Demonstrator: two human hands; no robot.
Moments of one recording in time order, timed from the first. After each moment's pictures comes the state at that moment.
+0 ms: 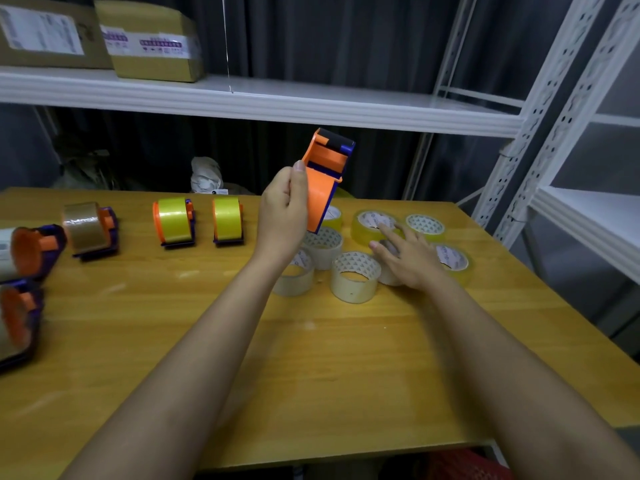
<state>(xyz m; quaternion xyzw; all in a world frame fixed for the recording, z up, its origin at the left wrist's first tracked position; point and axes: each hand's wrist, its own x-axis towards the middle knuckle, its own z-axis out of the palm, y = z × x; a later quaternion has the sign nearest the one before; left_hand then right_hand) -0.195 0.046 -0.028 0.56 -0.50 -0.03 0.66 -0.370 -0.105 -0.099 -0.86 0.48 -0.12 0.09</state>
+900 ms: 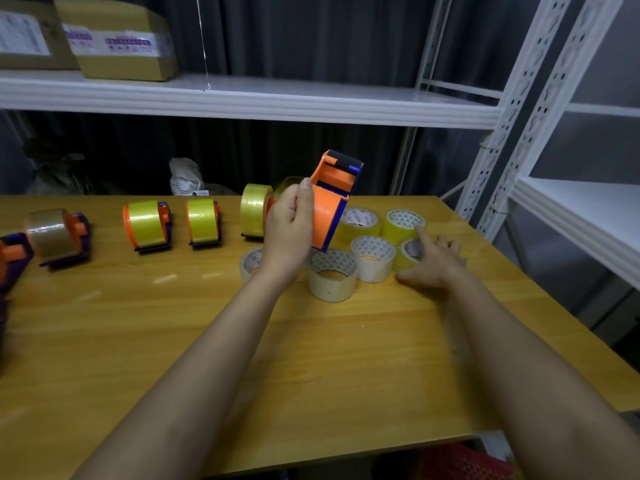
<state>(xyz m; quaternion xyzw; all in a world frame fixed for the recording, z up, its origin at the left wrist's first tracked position) -0.237 0.028 -0.044 0.55 -0.51 -0.09 0.66 -0.435 -0.133 -0.100 -0.78 0.60 -0.06 0.13</state>
